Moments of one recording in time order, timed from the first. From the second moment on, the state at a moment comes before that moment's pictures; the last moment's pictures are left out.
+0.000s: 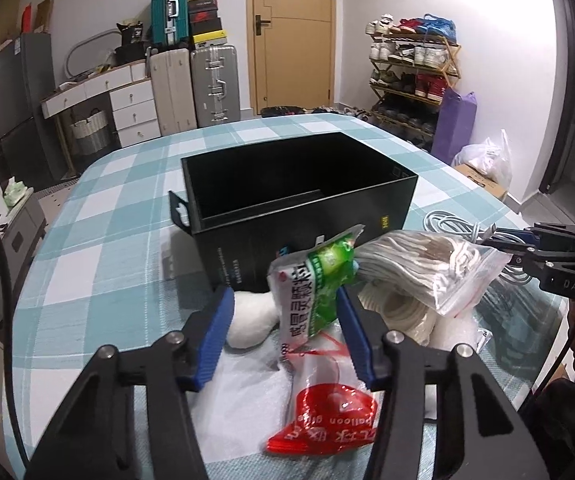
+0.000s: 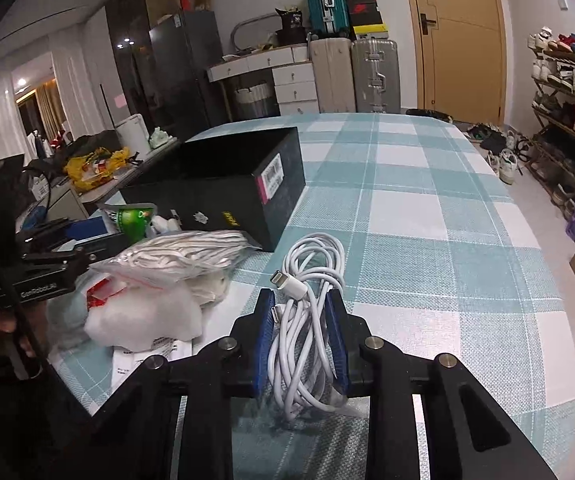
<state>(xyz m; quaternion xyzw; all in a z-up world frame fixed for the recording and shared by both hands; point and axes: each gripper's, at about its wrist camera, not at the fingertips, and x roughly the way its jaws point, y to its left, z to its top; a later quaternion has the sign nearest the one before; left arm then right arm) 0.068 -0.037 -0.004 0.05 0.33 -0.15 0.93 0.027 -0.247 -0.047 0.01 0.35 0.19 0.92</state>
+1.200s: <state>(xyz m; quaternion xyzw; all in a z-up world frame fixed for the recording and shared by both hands) 0.049 -0.040 0.003 0.04 0.33 -0.23 0.91 0.007 -0.232 -0.010 0.01 0.29 0.22 0.93</state>
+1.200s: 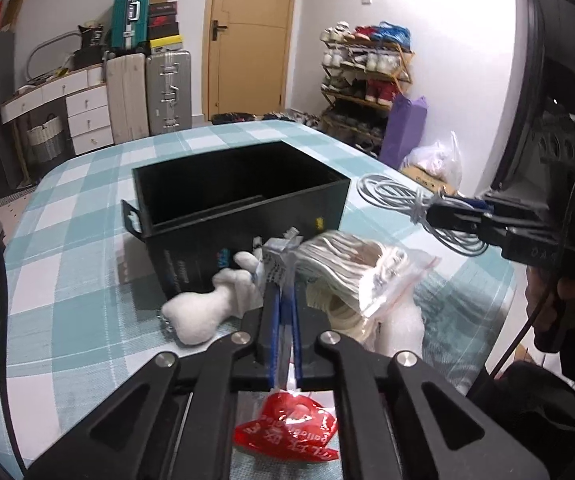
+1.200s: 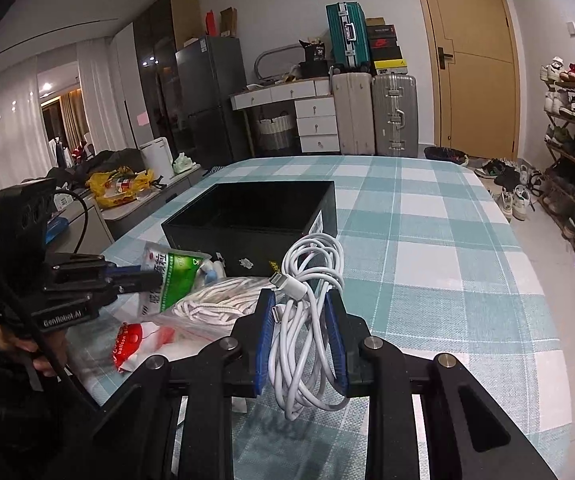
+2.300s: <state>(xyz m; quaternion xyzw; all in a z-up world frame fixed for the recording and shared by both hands) 0.053 -0.004 0.062 -0.02 0.26 -0.21 0.94 0.016 -0.214 0.032 0.03 0.25 0.27 0.93</state>
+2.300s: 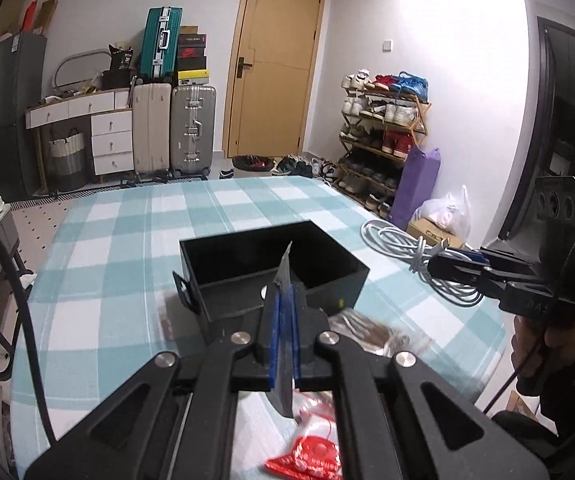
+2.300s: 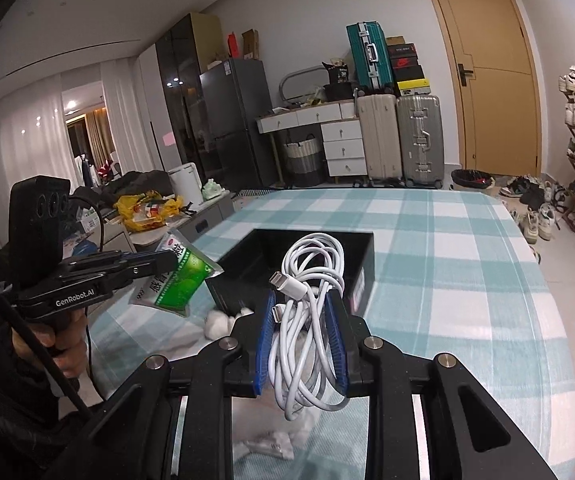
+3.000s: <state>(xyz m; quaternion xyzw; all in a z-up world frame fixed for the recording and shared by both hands) 0.151 -0.021 0.056 -0.02 0.29 -0.17 0.94 0.121 -0.159 0.025 0.02 0.31 0.29 0.90</state>
